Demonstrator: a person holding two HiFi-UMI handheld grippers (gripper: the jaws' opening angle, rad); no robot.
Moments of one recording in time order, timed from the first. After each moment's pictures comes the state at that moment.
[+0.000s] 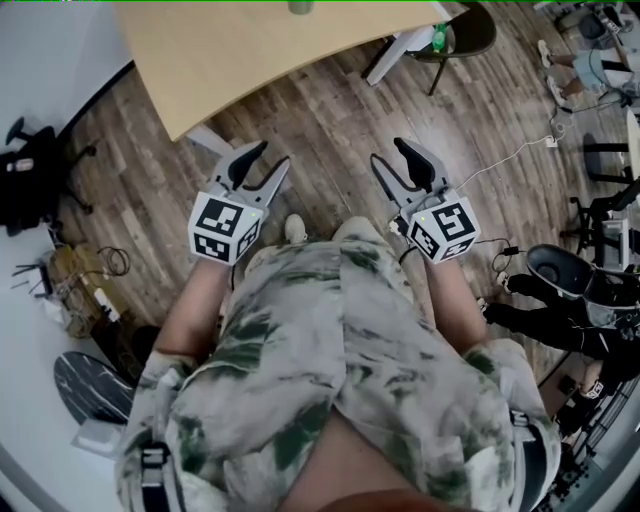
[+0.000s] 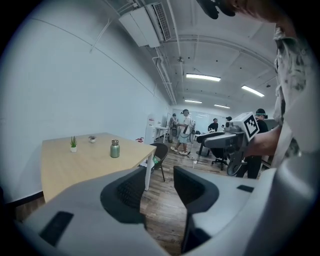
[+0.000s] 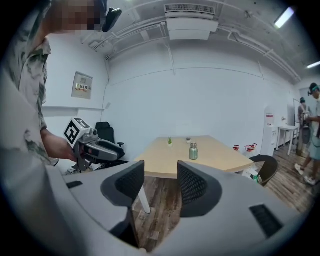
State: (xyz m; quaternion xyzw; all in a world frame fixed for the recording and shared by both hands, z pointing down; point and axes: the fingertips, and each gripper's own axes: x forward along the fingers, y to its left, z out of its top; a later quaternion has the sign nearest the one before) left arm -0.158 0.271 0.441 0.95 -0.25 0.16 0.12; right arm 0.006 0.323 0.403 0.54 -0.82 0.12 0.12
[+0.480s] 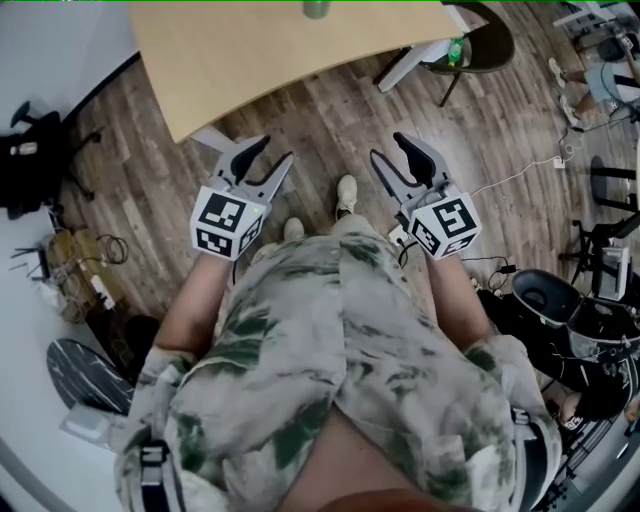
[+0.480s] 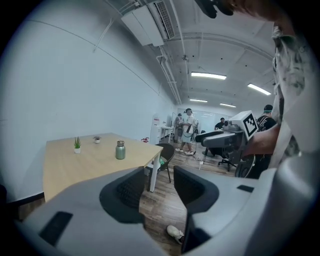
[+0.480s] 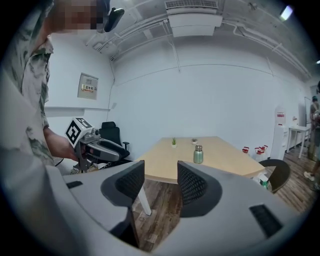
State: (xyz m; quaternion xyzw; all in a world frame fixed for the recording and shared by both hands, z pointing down) left arm -0.136 0.223 0.445 0.94 -0.27 0.16 0.12; right arm 0.023 0.260 0.406 0.50 -0.85 0.11 0.13
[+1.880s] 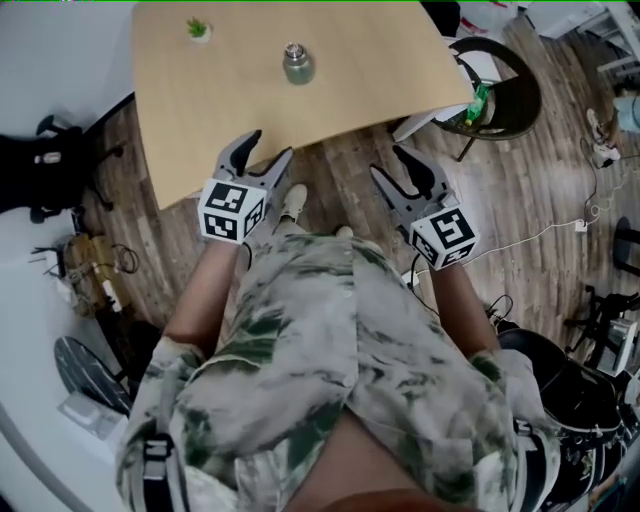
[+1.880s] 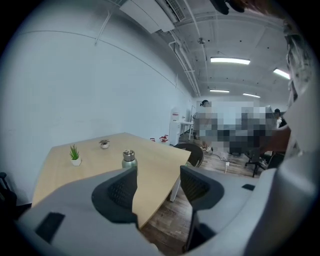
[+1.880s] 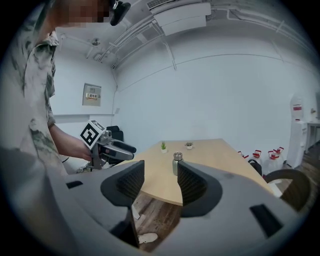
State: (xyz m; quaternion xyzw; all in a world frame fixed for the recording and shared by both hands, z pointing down) left arm 0.024 -0.003 0.469 0.89 -0.38 0.20 0.12; right arm 0.199 0.058 0.422 0.43 -0.89 0.11 0.11
